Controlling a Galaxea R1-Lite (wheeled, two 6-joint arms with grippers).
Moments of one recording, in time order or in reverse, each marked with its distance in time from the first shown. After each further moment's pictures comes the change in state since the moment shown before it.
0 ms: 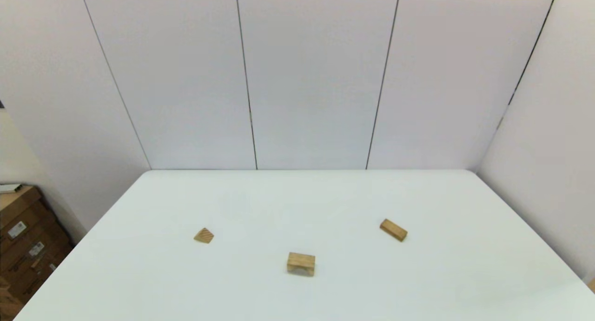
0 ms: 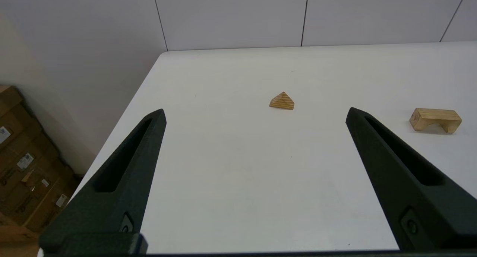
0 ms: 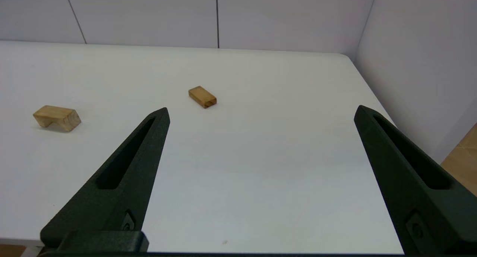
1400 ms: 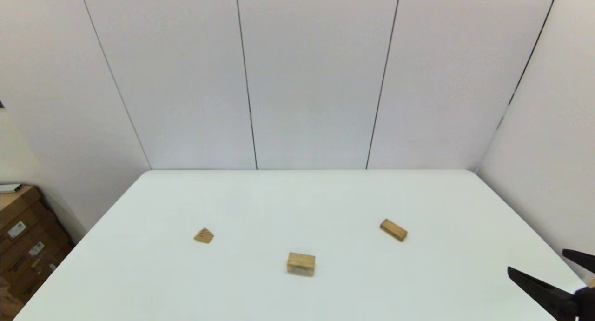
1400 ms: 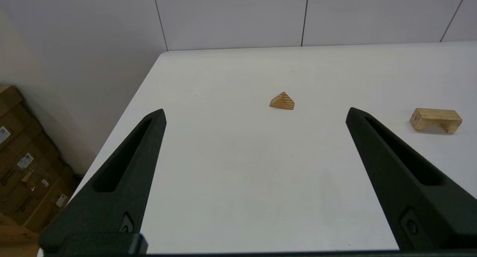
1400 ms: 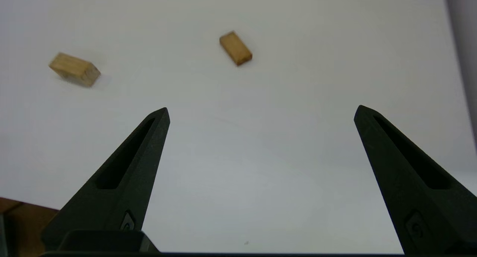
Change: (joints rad) left arm 0.000 0.000 0.000 0.000 0.000 0.000; right arm 0.148 0.956 -0.303 -0.169 0.002 0.006
